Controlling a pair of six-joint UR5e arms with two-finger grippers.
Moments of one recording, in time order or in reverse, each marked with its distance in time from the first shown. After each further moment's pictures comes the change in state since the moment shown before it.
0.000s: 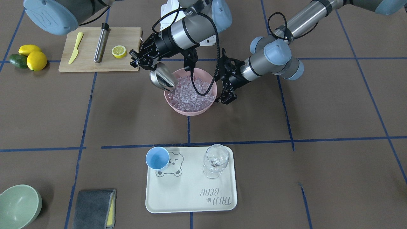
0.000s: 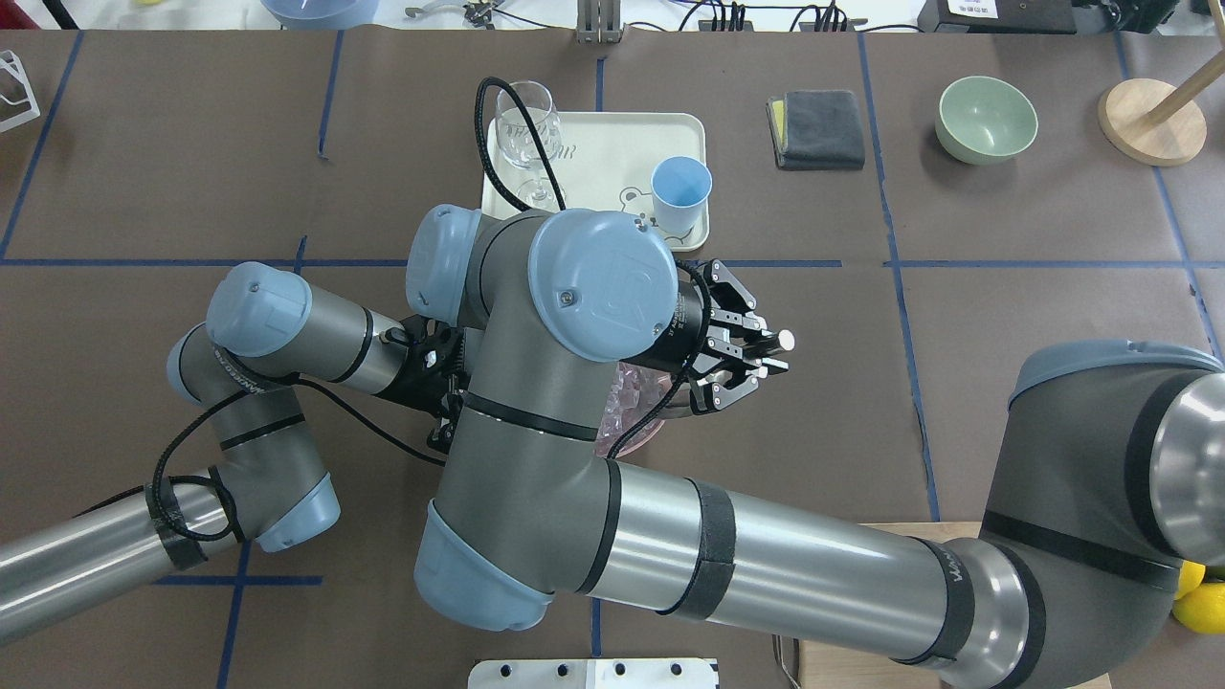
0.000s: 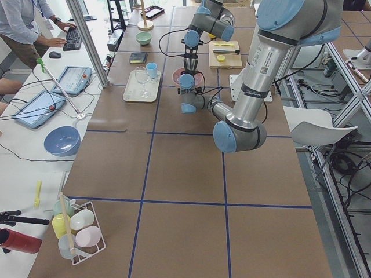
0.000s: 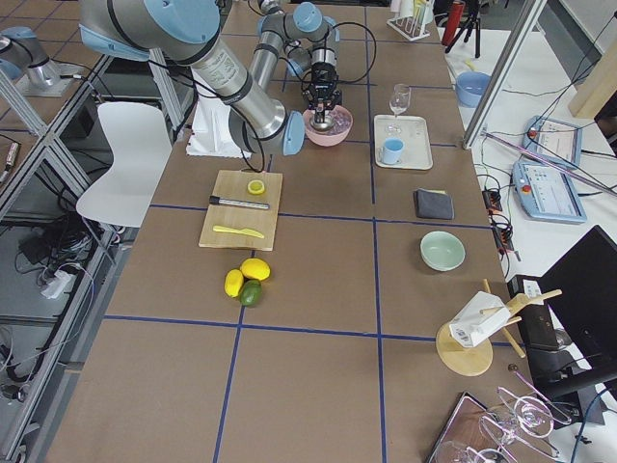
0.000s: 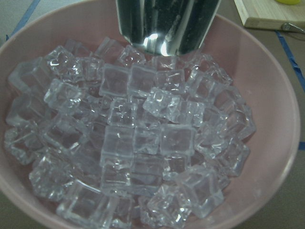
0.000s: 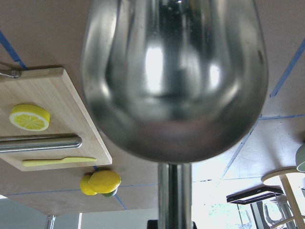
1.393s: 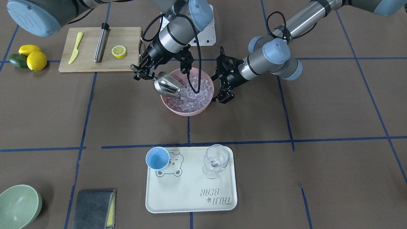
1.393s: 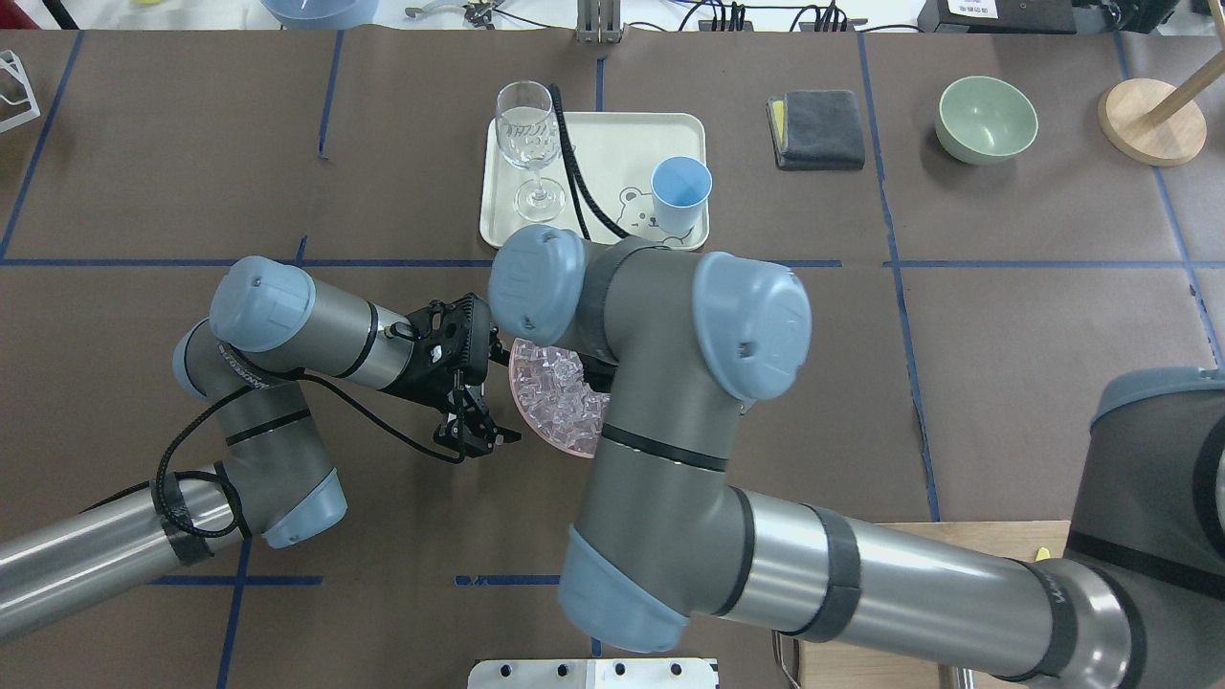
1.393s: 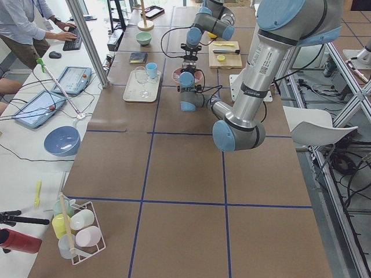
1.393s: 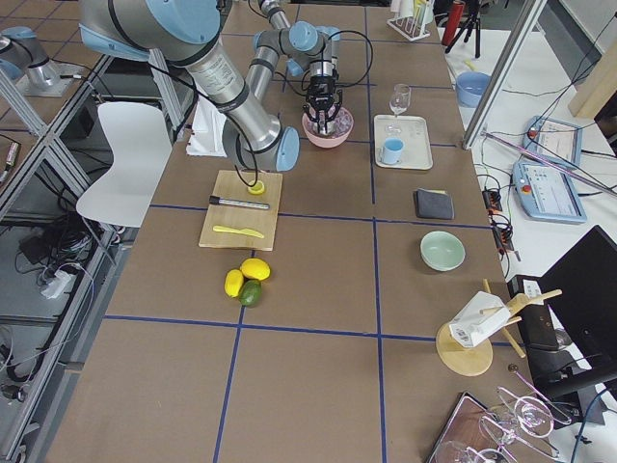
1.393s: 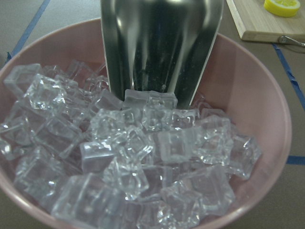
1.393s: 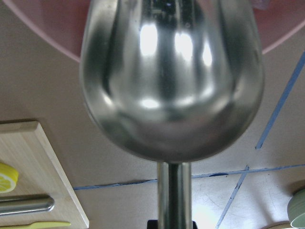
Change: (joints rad) left arm -0.004 -0.014 -0.003 -0.007 -0.002 -0.003; right arm 0.015 -0.220 0.221 0.304 0.010 -0.002
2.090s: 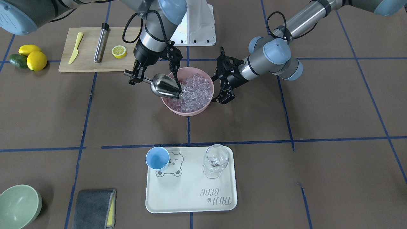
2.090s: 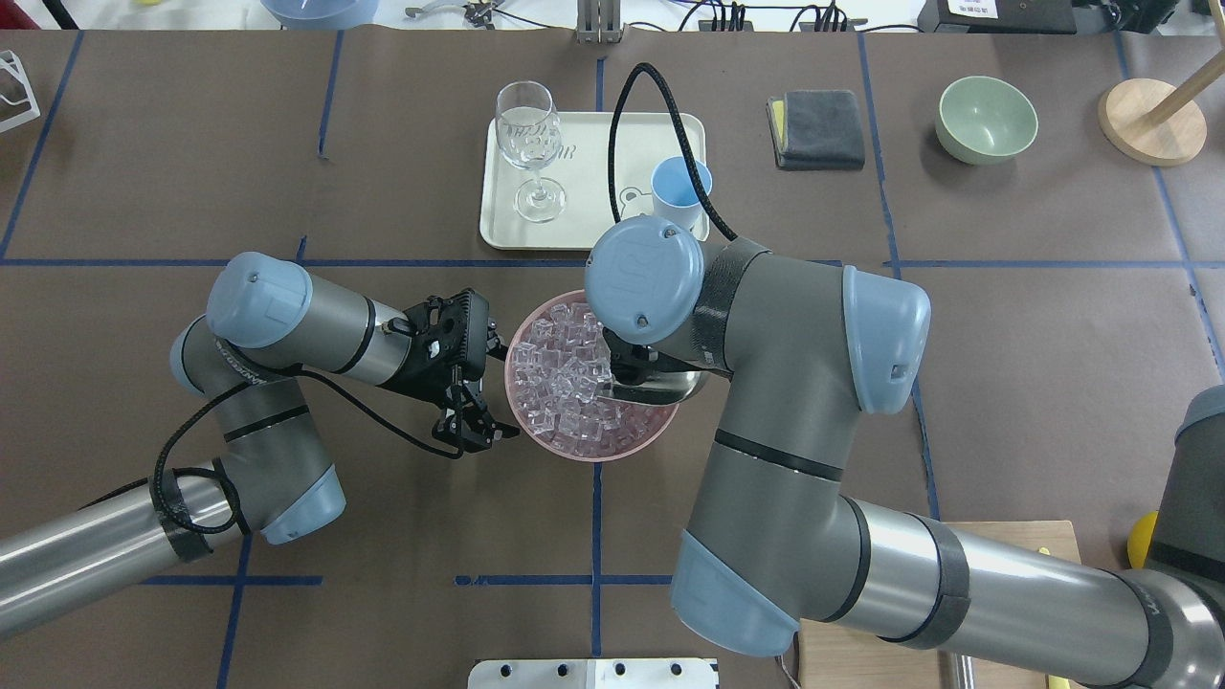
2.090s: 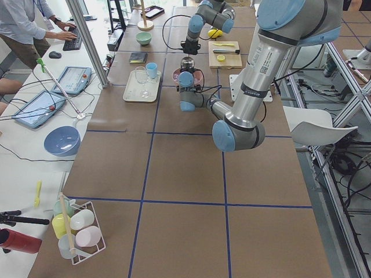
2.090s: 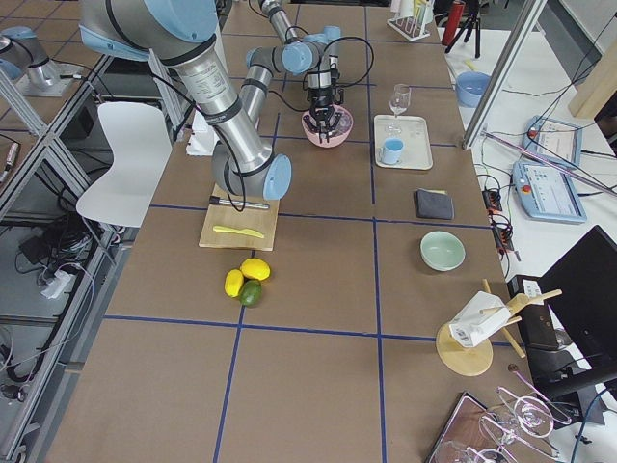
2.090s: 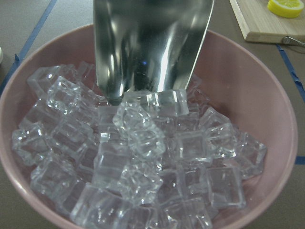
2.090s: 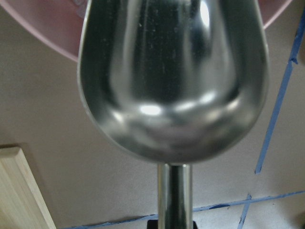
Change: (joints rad) left arm -0.006 0.000 0.000 0.000 0.001 0.002; right arm 0.021 -0.117 0.105 0.200 0.059 0.014
